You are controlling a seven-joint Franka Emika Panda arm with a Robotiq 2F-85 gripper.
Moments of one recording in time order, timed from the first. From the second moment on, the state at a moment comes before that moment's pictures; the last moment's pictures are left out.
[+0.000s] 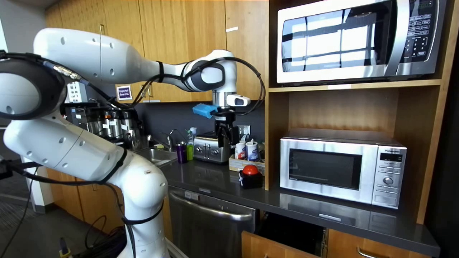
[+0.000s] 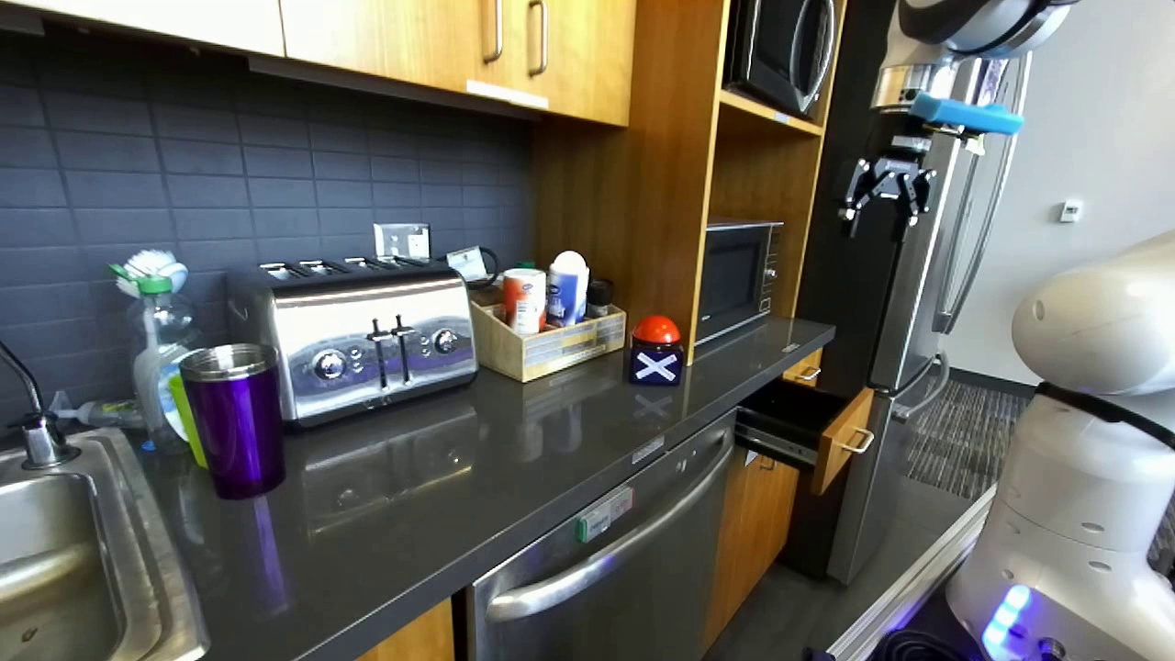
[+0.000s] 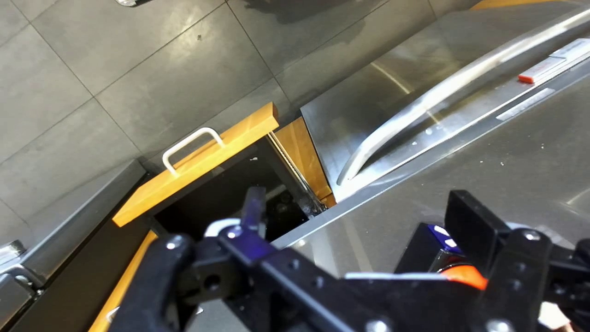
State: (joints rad) arm -0.17 -0.88 -0.18 -2.55 -0.09 1.72 0.09
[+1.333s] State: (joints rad) arm -0.26 -0.69 -0.16 -2.49 -0.16 1.92 0.14
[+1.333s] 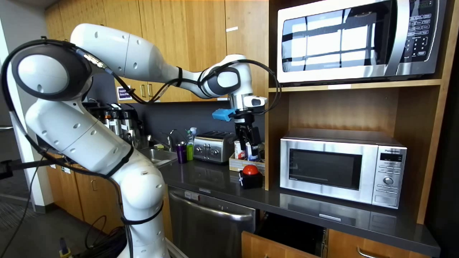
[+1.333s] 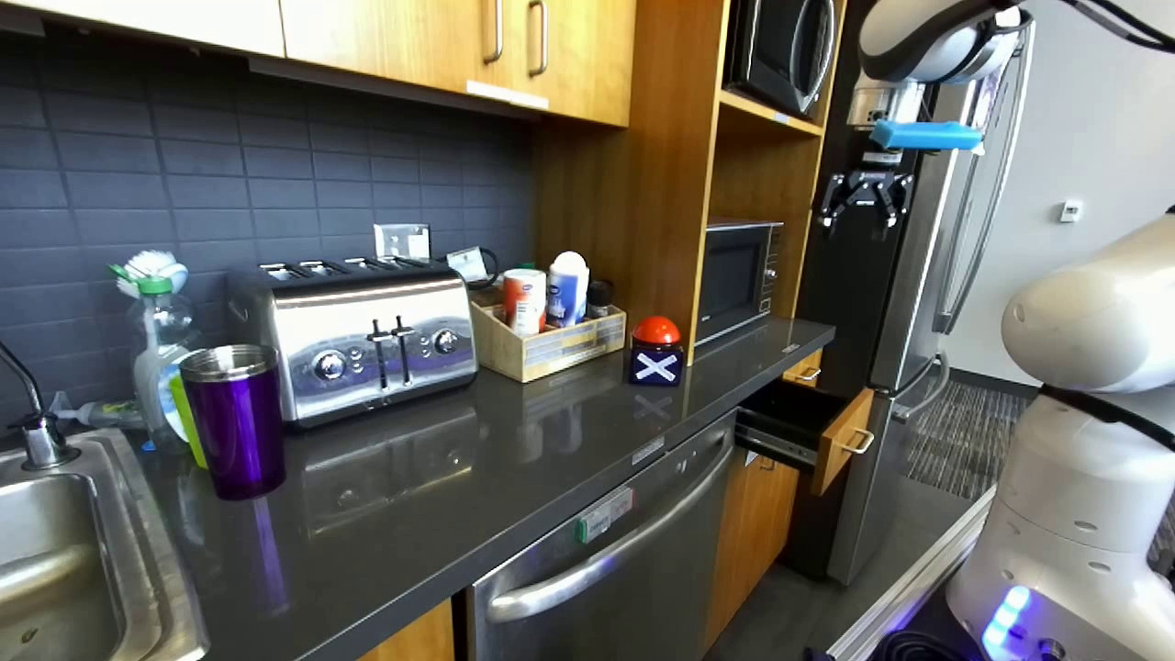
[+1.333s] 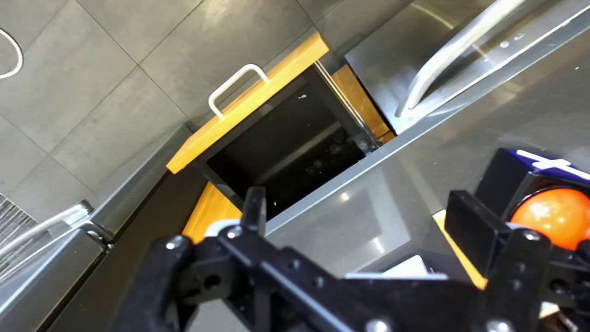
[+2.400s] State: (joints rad) arm -0.35 -0.46 -0.27 -2.55 -0.10 2.17 0.19
